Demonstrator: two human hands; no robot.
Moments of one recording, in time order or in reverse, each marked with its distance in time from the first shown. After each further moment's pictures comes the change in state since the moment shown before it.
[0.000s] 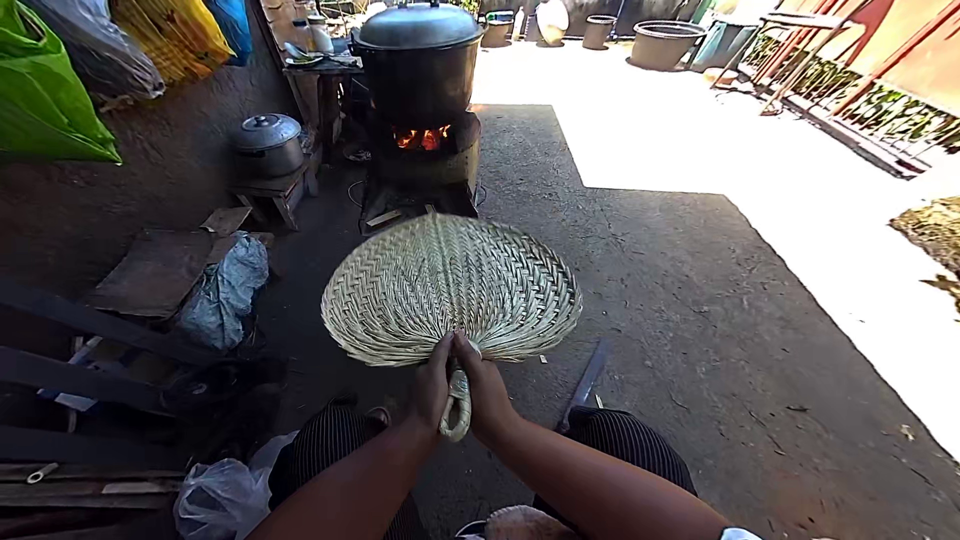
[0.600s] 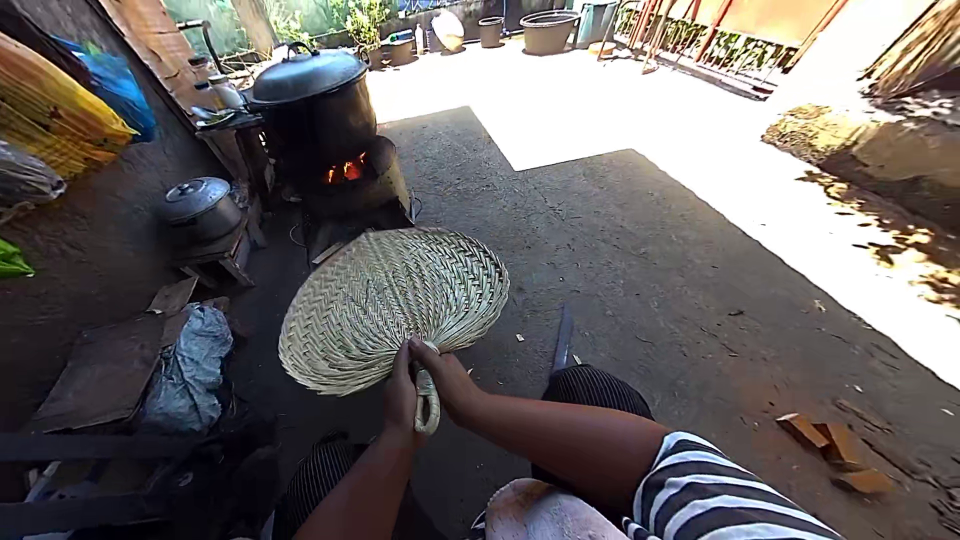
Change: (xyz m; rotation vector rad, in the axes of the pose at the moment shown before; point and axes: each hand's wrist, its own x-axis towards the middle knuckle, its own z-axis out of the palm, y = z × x) left_hand -0.001 -0.002 0.009 0.017 -0.048 0.080; right_hand 0.004 -0.007 -0.008 -0.024 -0.058 -0.013
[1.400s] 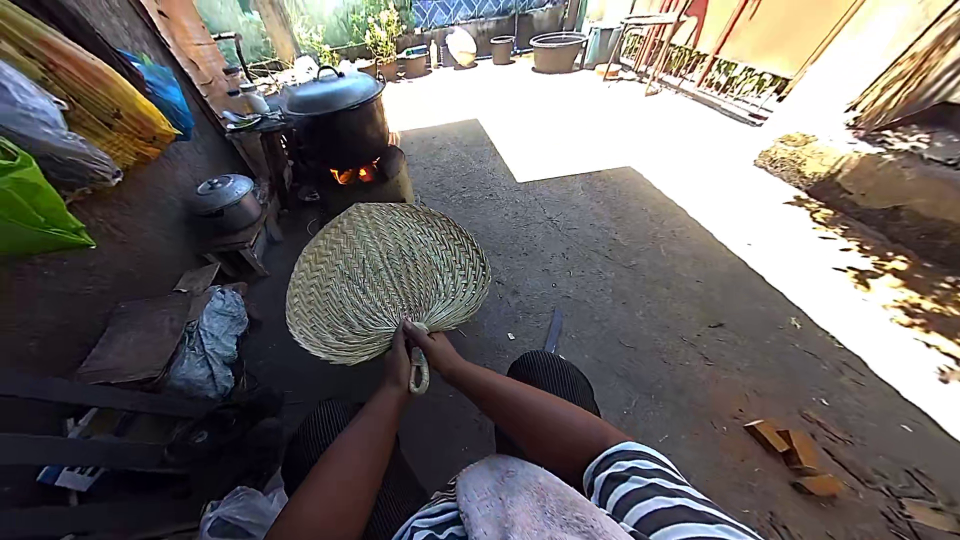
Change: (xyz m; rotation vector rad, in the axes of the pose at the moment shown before) left_hand 0.013 -0.023 -0.018 0.080 -0.041 0.112; right_hand 0.012 0.018 -0.016 -0.244 -0.107 -0.078
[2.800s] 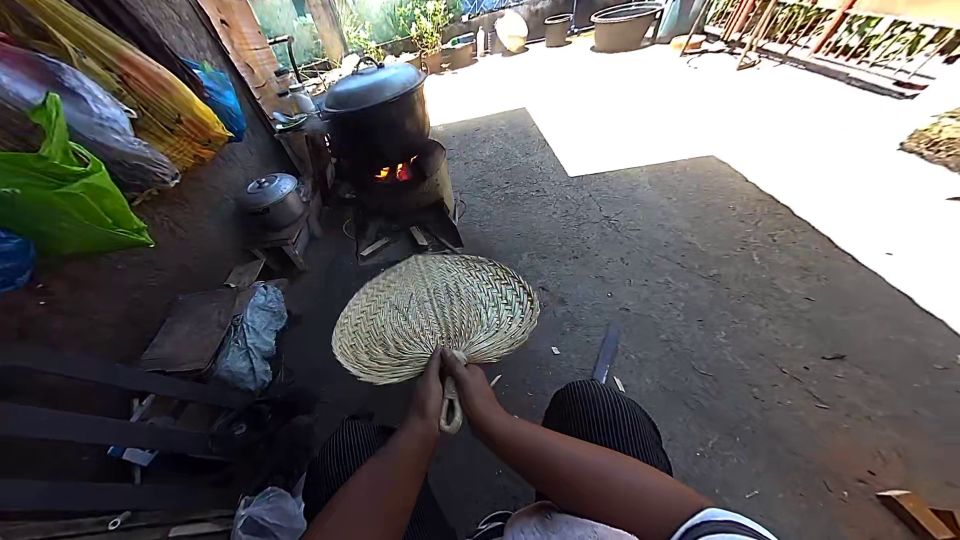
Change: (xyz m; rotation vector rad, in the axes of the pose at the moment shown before) left_hand -0.015 0.012 0.005 -0.012 0.061 -0.243; right_hand -0.019 0.002 0.018 0.179 0.166 0.174
